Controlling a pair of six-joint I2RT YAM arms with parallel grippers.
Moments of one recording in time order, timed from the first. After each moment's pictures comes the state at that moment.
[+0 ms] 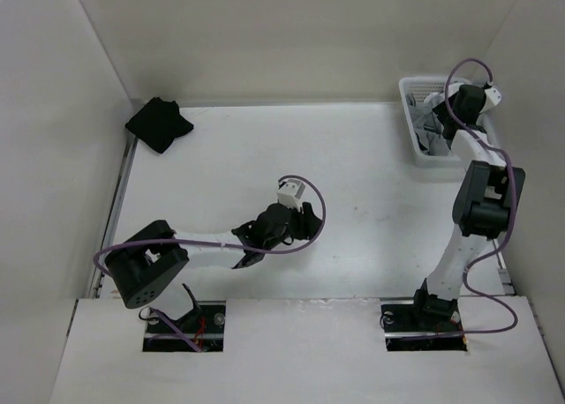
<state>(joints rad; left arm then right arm) -0.97 1.50 0.57 0.57 -0.17 -0.60 -0.23 1.94 1.50 0.06 0.20 0.66</state>
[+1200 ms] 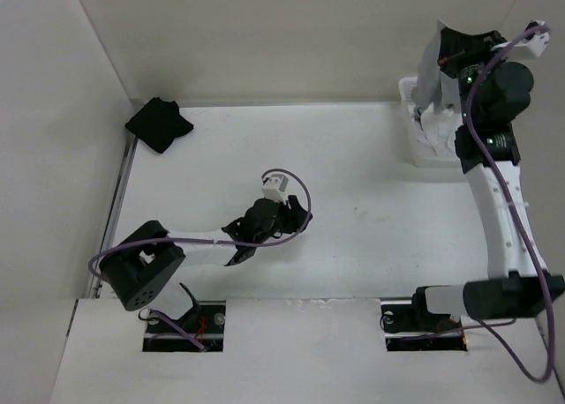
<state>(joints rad) -0.87 1.47 0.51 0.61 -0.12 -0.68 -0.01 1.36 1.56 0.10 0.06 0.68</state>
